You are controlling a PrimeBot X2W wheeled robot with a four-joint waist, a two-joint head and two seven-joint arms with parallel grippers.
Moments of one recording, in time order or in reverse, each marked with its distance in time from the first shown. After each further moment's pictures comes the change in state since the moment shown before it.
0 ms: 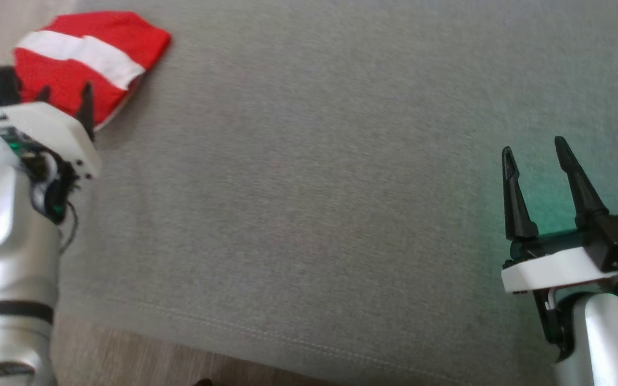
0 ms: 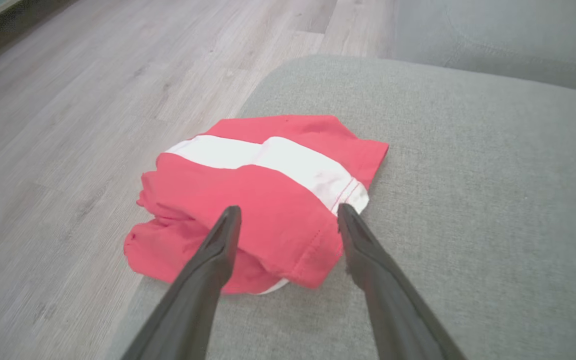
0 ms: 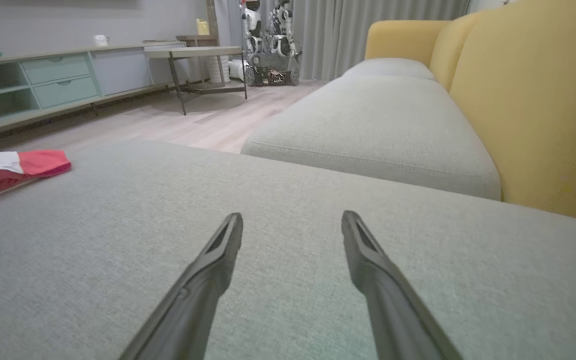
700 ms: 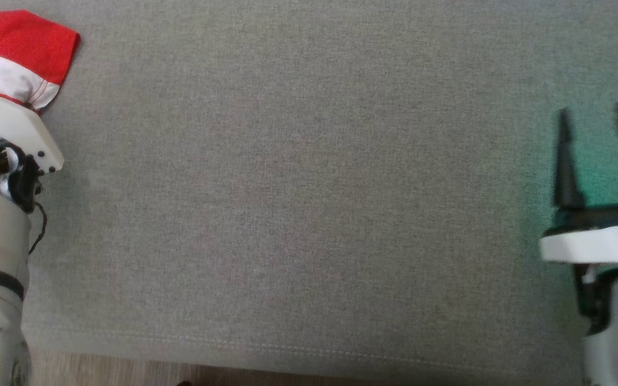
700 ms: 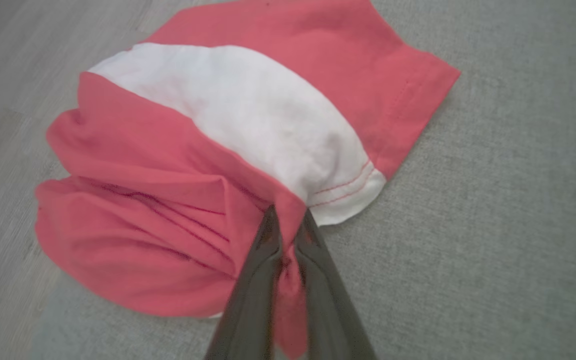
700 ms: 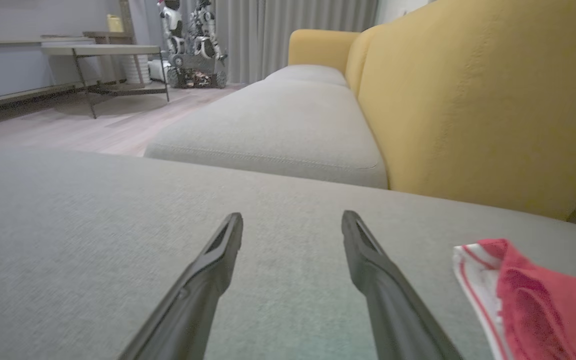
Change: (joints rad) left arm -0.202 0.058 0.016 0.393 -0.023 0.053 0.023; right arm -0.065 0.000 -0.099 -0.031 -0.014 0.000 -0.029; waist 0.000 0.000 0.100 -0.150
